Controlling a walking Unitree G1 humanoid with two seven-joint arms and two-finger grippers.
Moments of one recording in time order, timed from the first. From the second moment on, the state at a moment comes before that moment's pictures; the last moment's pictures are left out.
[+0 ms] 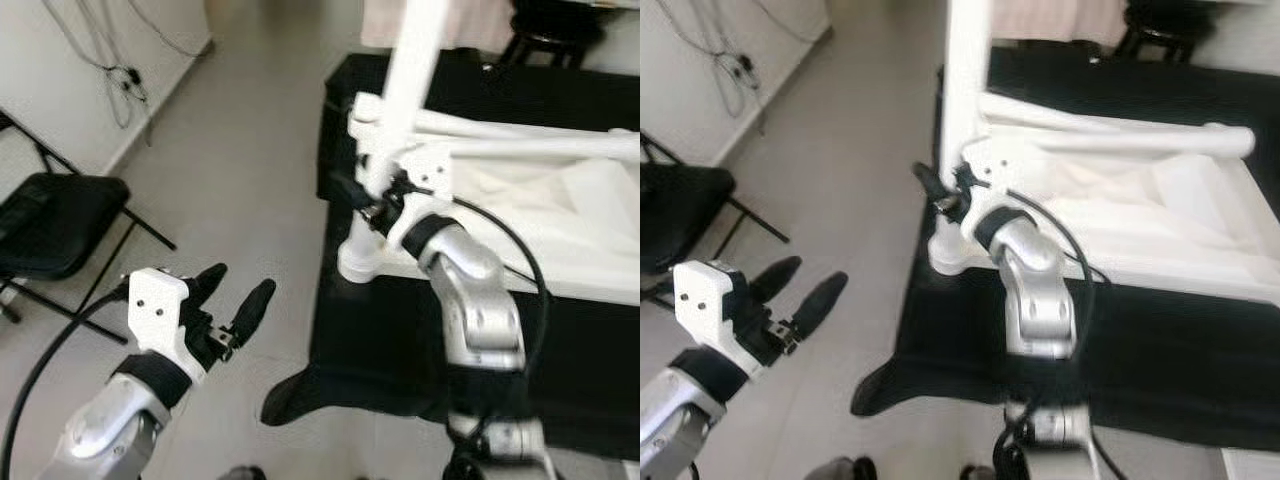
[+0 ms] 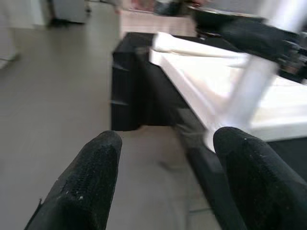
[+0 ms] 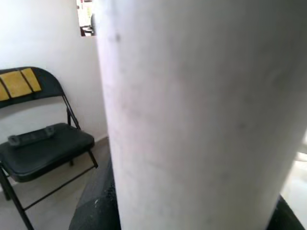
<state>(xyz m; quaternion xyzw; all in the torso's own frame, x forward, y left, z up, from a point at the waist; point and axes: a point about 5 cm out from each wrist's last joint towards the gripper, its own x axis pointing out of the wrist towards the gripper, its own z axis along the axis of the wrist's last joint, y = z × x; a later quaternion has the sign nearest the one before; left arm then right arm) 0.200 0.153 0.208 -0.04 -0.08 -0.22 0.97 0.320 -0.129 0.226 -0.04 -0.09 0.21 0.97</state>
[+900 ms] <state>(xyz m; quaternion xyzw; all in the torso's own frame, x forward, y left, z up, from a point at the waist) 0.204 0.154 0.209 -0.04 -0.09 -0.21 0.97 0.345 -0.112 0.270 -0.10 -0.09 0.55 0.82</state>
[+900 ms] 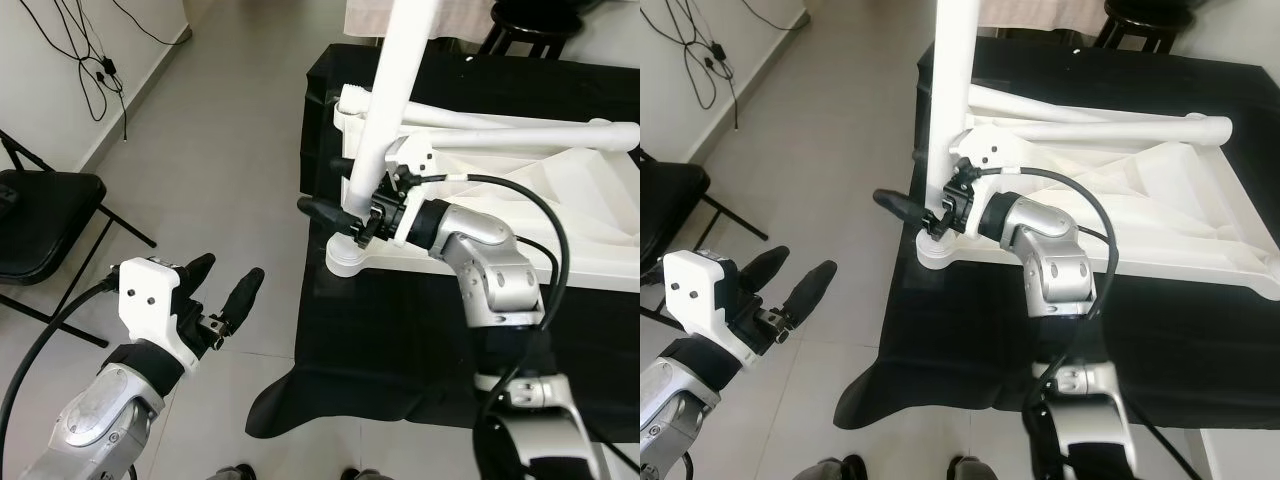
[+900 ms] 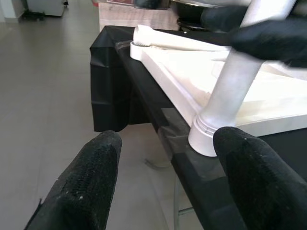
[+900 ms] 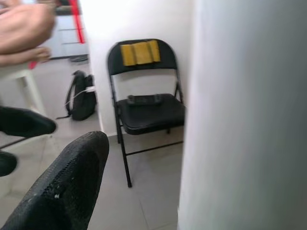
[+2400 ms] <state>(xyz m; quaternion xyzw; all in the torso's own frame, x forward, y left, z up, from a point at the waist) 0.205 0.153 0.206 -0.04 -0.09 -0.21 0.97 0.343 -0.104 0.238 -0.04 -0.07 0.28 0.96</state>
